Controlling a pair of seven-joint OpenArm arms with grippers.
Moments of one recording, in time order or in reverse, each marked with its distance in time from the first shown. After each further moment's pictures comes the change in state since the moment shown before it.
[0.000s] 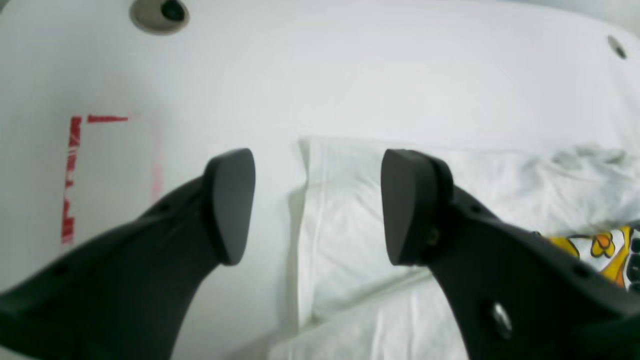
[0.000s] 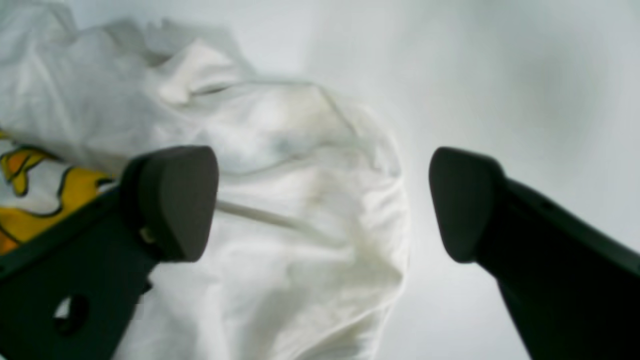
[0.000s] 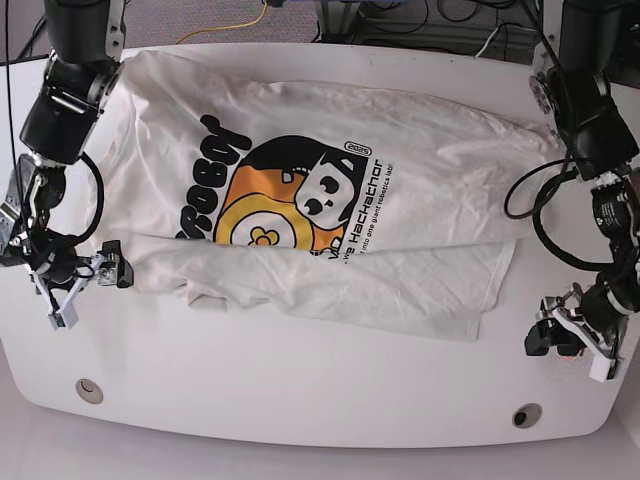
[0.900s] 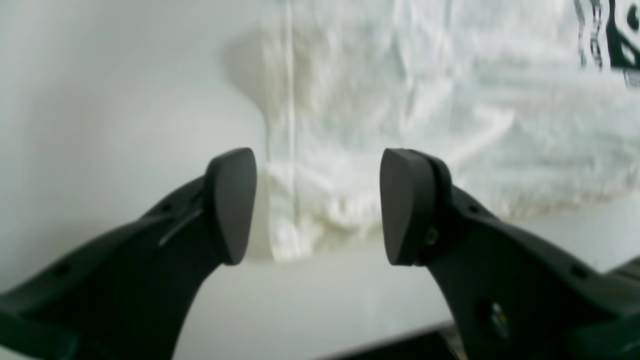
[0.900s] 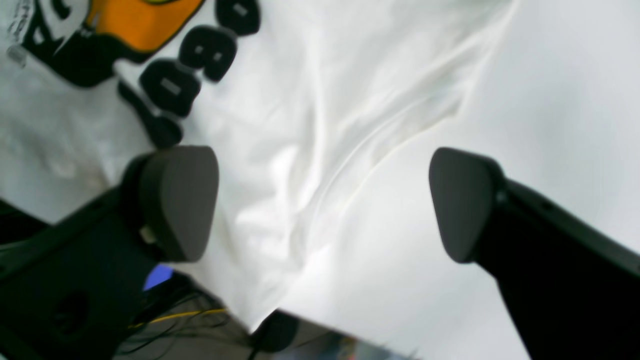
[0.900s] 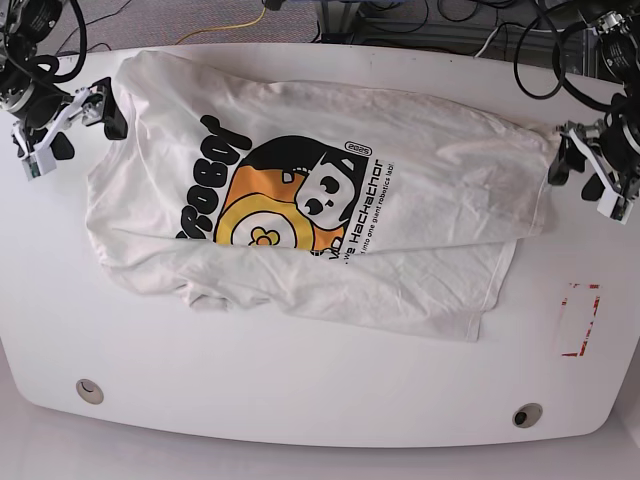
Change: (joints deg) left arm 39.8 -3.1 -16.7 30.4 -10.6 -10.6 10.3; right arm -46.9 -2.0 24.6 44.2 33.7 -0.1 -15.9
